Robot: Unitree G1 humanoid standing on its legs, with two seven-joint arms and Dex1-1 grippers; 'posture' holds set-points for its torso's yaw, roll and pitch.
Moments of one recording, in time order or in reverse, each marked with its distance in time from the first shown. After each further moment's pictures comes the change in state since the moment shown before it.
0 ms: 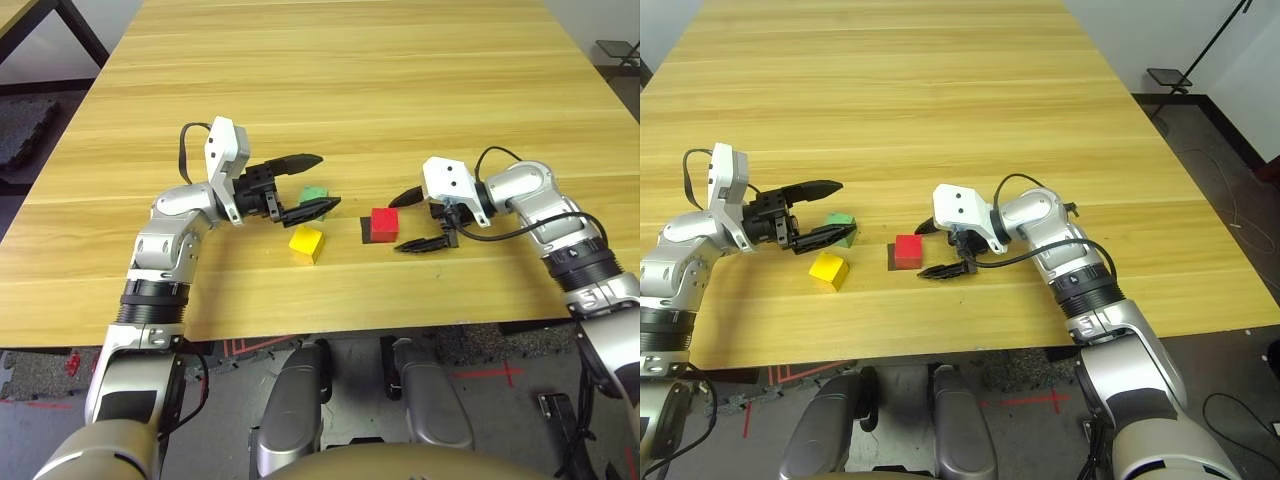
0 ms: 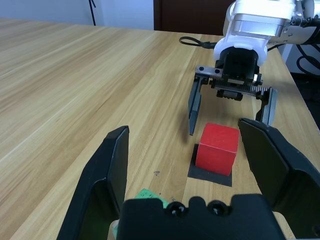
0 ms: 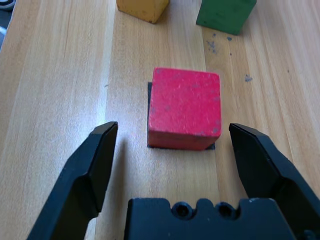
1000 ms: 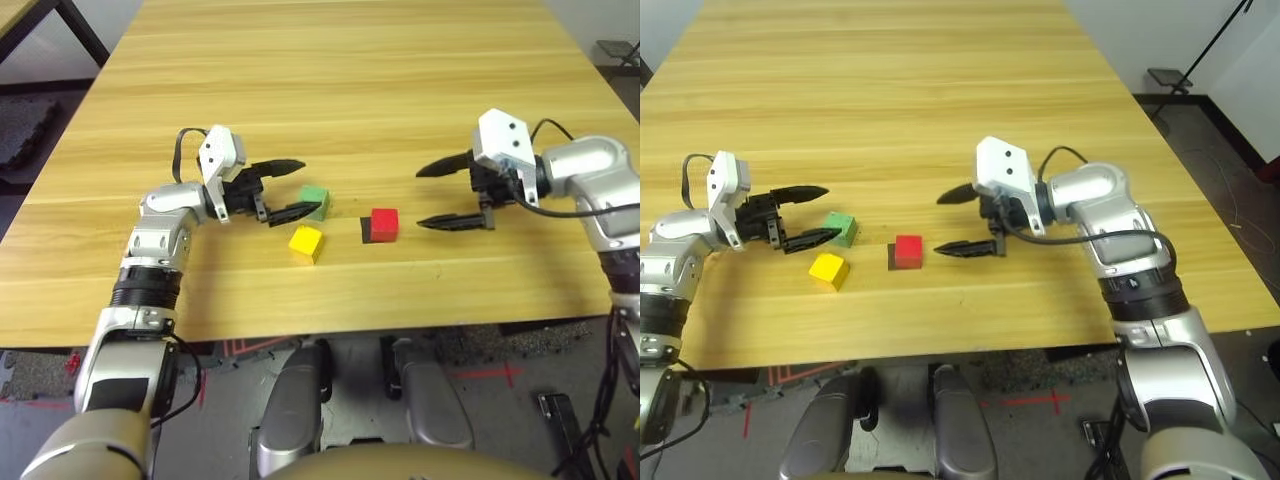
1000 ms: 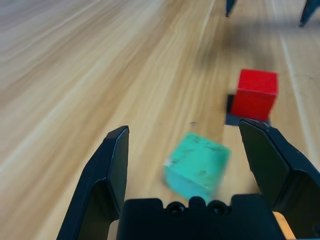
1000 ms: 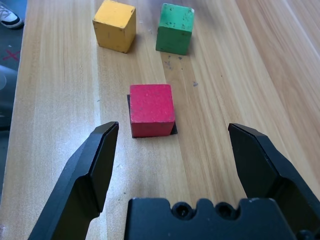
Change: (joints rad) left arm -0.229 0.083 -0.026 0.465 0.131 -0.282 -0.168; right arm 0.055 -0.177 -0.172 -0.298 0.141 0.282 -0.011
